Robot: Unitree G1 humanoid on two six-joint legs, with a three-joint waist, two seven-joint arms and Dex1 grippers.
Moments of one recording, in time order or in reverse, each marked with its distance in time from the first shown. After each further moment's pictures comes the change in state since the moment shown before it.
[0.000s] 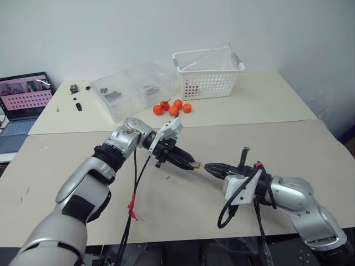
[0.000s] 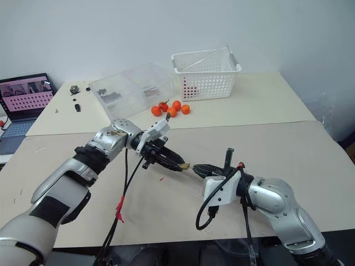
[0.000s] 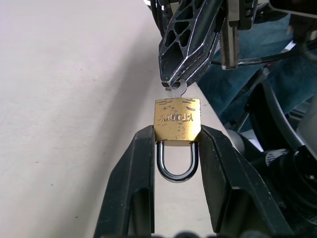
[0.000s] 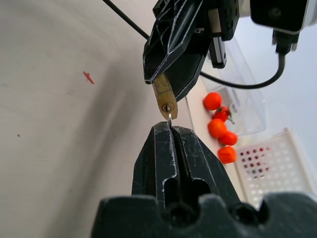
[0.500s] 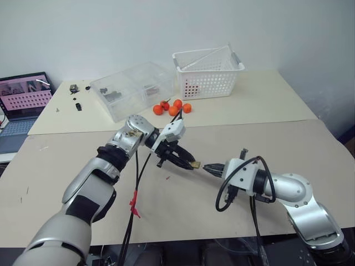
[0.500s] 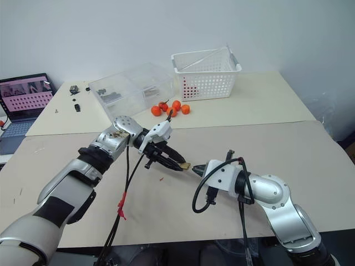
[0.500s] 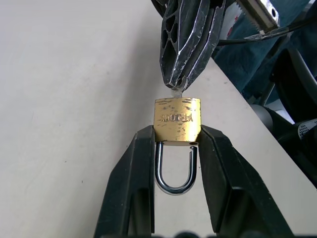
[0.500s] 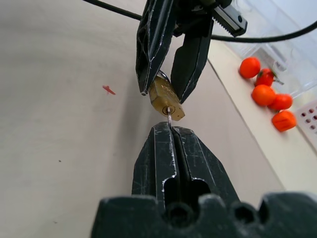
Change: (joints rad) left arm 0.002 -0.034 0.055 0.021 0.137 -0.122 -0.001; right arm -0.060 0.033 0.000 -0.072 0.187 0.396 0.066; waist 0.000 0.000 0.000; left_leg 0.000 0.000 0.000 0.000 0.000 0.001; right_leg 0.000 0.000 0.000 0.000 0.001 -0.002
